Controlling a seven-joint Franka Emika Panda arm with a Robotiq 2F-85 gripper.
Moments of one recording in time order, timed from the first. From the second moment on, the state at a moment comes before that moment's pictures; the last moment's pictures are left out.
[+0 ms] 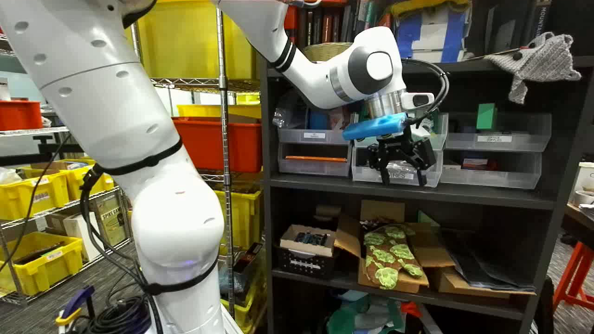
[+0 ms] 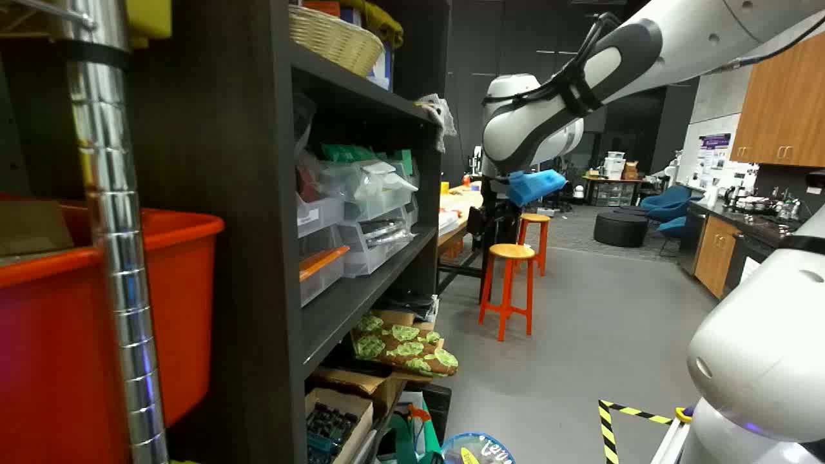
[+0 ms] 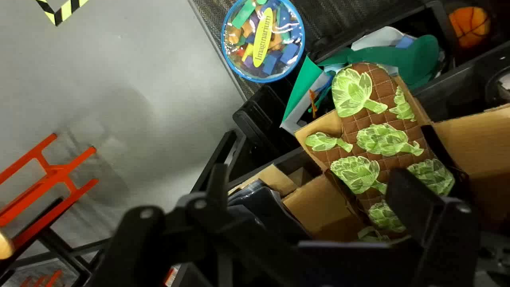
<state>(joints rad) -0.19 -0.37 -0.08 -2.45 -0.27 2.31 -0.02</state>
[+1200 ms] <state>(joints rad) -0.13 -0.14 -0.49 -2.22 0.29 1.85 -0.94</state>
